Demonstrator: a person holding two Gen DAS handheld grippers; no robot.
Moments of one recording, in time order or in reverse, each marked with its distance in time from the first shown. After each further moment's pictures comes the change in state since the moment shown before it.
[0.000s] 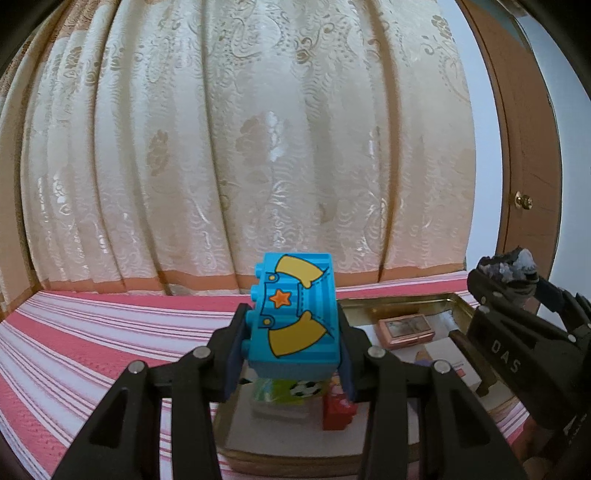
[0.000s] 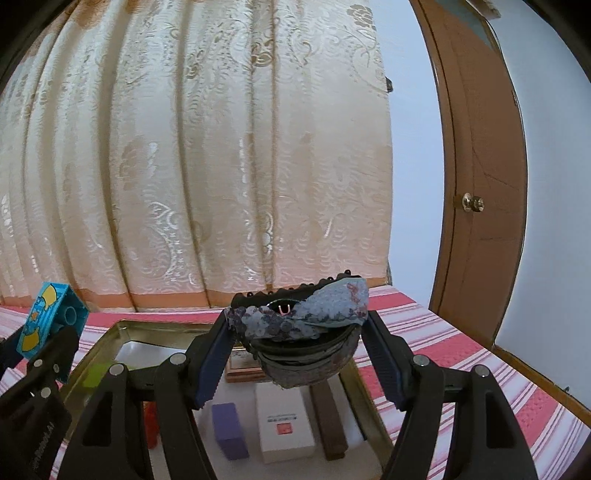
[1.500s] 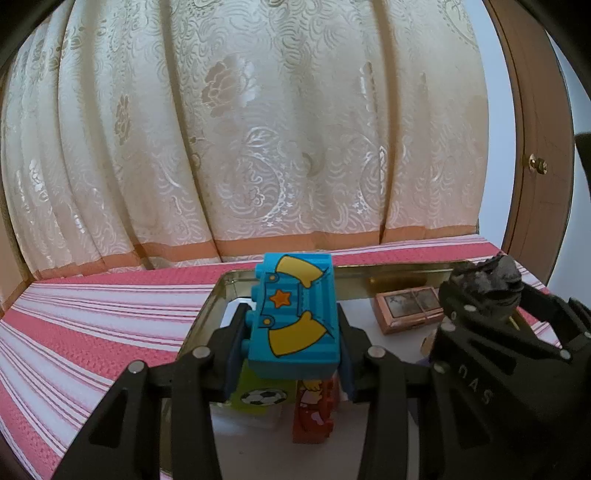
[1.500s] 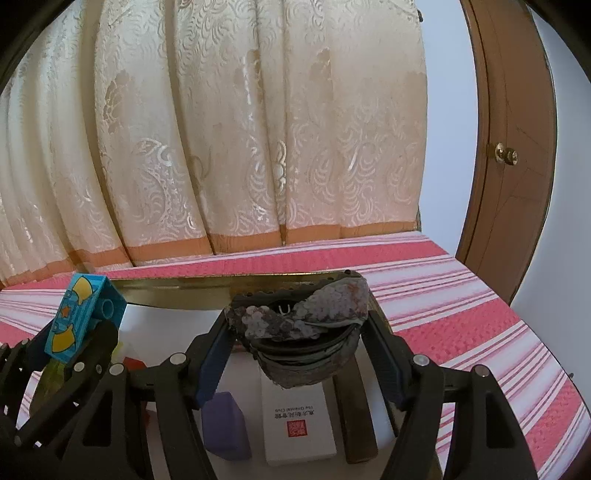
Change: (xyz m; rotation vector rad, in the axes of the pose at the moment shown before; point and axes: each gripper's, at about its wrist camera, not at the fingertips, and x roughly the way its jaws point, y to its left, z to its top) left arm 0.043 -0.023 -0.003 0.041 0.166 0.024; right arm 0.059 0.007 -0.008 -0.005 0.262 0.073
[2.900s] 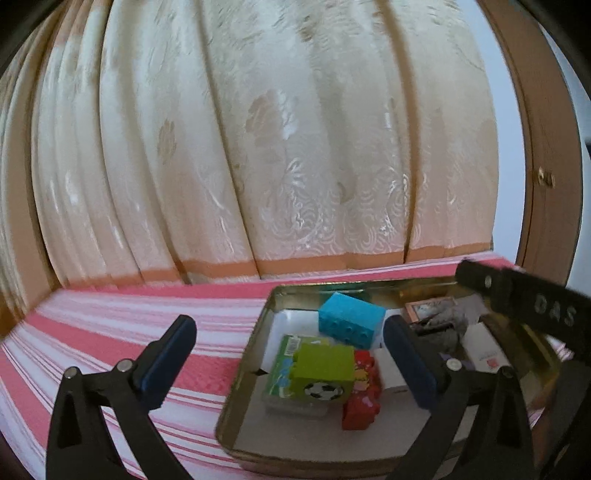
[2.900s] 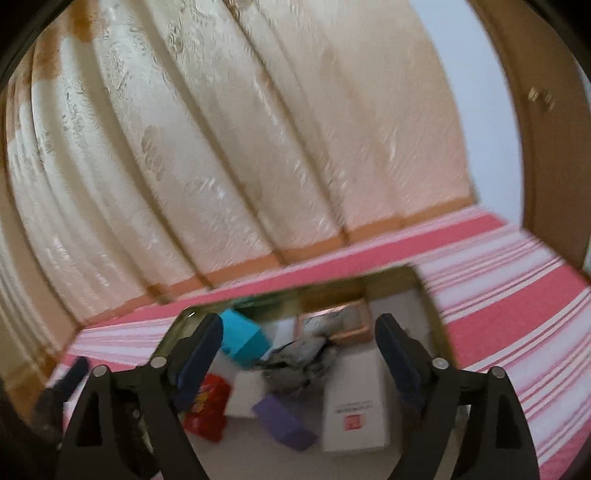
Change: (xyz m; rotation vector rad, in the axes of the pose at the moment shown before) left arm -0.039 0.023 -0.013 0.028 -0.127 0.100; right arm -0.017 -0.019 0.003 0.174 -0.025 0.299
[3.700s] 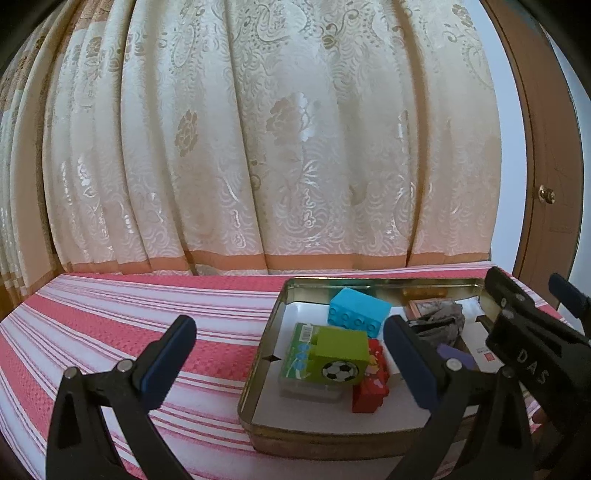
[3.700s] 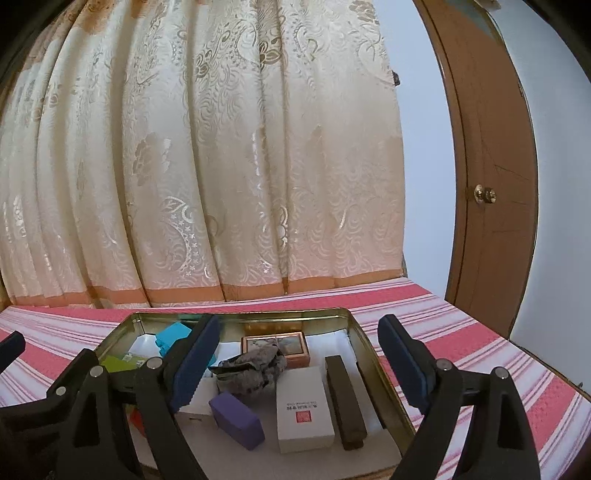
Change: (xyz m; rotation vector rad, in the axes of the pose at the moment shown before) left arm -0.010 0.022 -0.009 -0.091 0.011 -0.028; right arm -0.036 0.035 -0.026 -0.200 -0.229 -0.293
